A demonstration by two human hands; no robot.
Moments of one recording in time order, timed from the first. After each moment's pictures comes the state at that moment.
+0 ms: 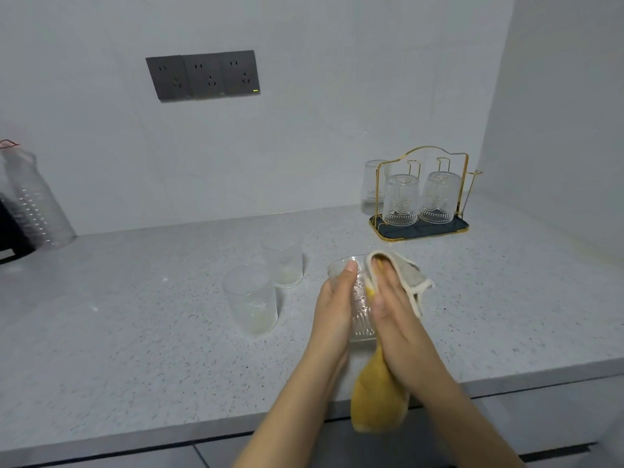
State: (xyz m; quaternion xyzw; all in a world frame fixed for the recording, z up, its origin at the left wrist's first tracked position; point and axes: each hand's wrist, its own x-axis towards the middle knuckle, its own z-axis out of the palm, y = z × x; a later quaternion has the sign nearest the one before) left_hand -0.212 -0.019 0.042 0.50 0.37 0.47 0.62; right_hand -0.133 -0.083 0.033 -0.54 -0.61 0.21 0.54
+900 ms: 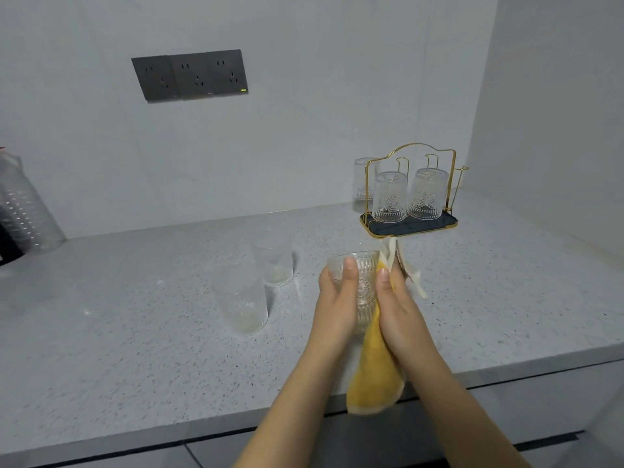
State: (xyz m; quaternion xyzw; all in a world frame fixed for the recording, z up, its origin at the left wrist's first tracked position) left_hand -0.203 -0.027 0.043 0.59 0.40 0.43 0.55; right_hand -0.120 -0.073 0.043 -0.56 -0.47 0.29 0.61
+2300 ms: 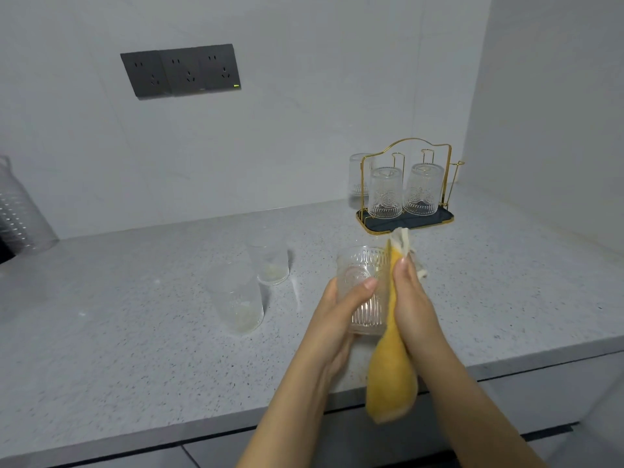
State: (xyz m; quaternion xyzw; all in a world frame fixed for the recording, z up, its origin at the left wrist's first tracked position) left_hand -0.206 -0.032 0.030 0.49 0.28 0.39 0.72; right_hand -0.102 -0.069 0.041 -0.58 -0.40 0.31 0.64
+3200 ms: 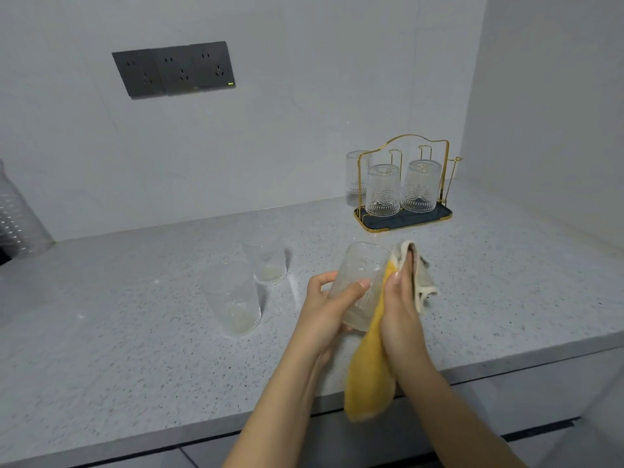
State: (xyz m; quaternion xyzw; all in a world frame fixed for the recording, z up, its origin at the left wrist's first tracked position) left_hand -0.212 -0.019 0.032 0.52 0.40 0.38 0.65; right_hand -0.120 -0.068 0.025 -0.57 -0.38 0.27 0.68
